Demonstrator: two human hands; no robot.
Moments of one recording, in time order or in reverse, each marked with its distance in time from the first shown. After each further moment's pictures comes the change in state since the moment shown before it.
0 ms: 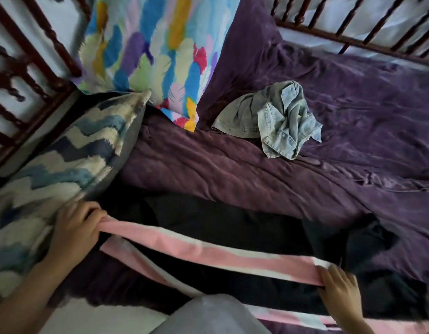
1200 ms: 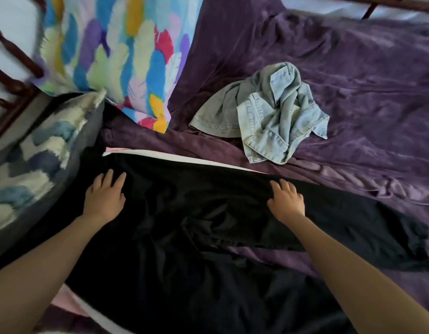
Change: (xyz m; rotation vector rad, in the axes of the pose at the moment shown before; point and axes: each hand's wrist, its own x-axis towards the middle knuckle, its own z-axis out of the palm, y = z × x) left_hand 0.138 0.072 0.123 0.215 -0.820 -0.617; right_hand 0.258 0.014 0.045 0.255 -0.531 0.127
